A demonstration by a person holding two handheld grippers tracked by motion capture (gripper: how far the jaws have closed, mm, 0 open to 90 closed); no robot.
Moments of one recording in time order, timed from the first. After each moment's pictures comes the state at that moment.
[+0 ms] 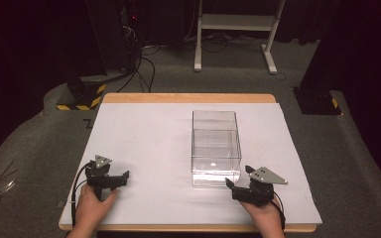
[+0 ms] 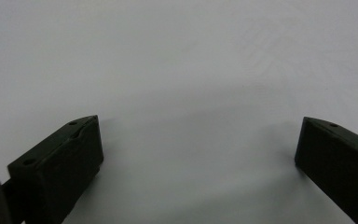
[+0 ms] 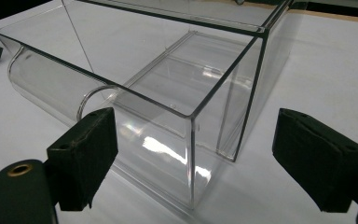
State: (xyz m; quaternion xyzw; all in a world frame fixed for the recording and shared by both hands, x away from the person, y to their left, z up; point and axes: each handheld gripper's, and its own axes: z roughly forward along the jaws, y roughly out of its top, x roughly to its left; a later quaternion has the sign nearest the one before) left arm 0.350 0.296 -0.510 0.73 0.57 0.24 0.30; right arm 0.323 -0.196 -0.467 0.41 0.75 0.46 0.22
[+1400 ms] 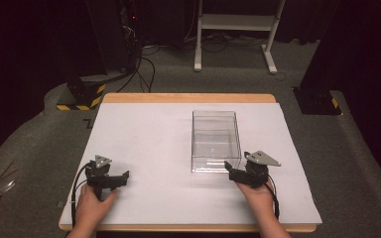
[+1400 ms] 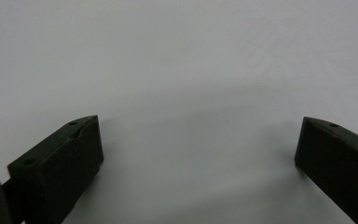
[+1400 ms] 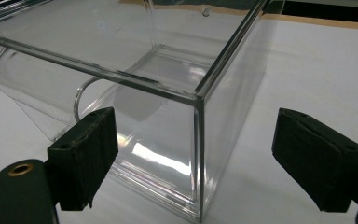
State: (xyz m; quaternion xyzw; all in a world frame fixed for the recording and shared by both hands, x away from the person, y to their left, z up) left arm 0.350 0.296 -0.510 0.73 0.57 0.24 0.30; right arm 0.374 -0.190 -0.472 0.45 0.73 0.46 0.23
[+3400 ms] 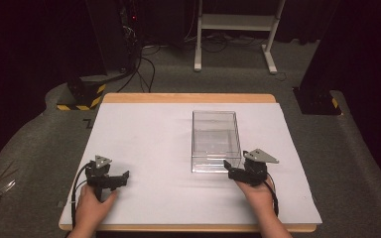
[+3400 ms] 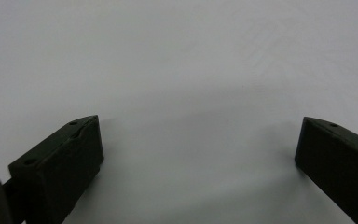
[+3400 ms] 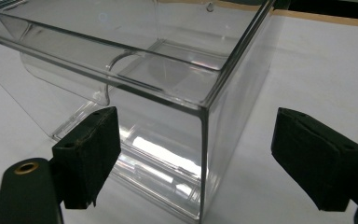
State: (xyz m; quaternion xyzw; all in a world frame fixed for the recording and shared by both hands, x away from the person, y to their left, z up) left arm 0.350 0.295 -0.510 0.73 0.57 0.24 0.30; right arm 0.378 -0.188 -0.470 0.44 0.75 0.44 0.22
